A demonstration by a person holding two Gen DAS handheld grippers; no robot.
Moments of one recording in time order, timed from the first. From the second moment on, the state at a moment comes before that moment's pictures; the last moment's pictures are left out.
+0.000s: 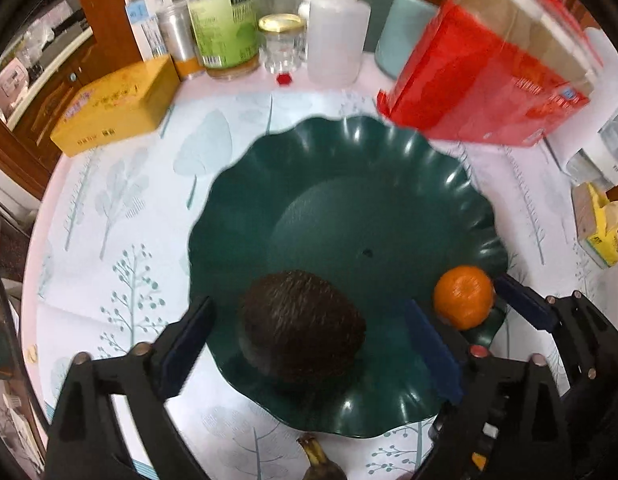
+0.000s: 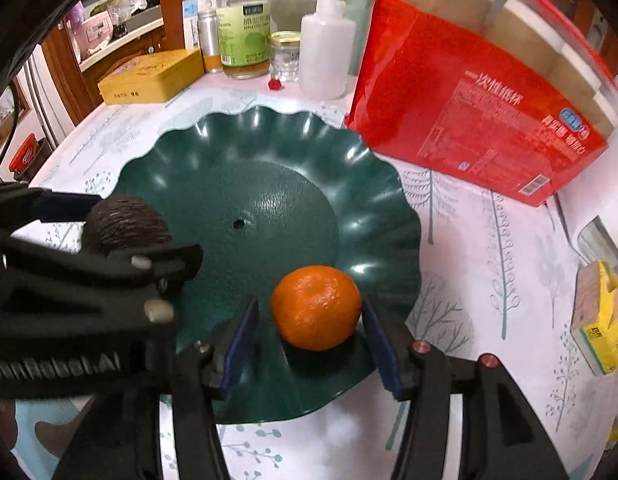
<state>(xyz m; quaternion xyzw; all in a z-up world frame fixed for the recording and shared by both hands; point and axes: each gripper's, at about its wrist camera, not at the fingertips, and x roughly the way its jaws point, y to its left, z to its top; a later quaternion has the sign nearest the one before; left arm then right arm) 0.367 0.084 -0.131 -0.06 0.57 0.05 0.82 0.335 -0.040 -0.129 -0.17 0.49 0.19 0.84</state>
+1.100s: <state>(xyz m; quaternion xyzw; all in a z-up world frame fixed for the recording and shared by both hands) 0.171 0.098 0.048 -0.09 0.42 -0.01 0.90 0.197 -0.112 0.006 -0.06 0.47 0.16 0.87</state>
